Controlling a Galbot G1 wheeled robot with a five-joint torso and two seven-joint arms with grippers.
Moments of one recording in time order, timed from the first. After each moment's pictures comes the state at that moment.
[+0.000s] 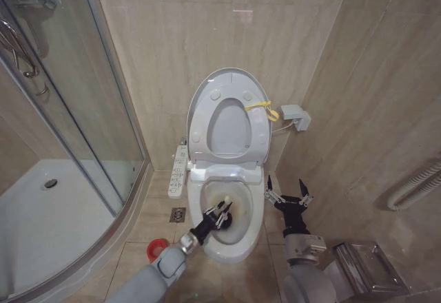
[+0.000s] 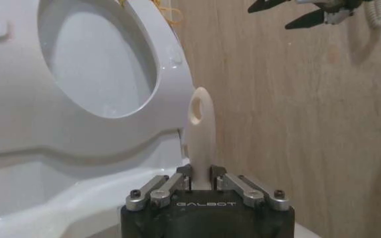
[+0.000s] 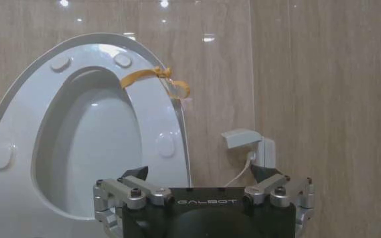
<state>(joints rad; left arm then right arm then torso) 0.82 -1.15 0.35 -1.24 -0.31 -0.65 0.11 -1.46 1.42 0.41 2.11 0.10 0.08 0.34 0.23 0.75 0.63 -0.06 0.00</state>
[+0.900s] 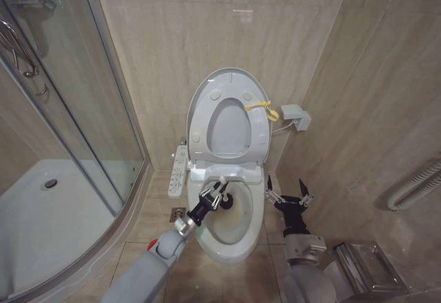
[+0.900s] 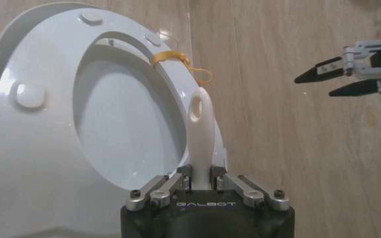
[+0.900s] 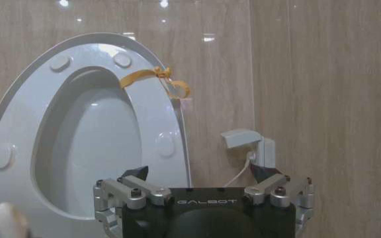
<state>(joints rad) 0.76 -1.26 0.20 -1.23 -0.37 -0.70 0.24 -1.46 1.42 0.41 2.11 0.10 0.08 0.34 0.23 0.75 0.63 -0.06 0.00</state>
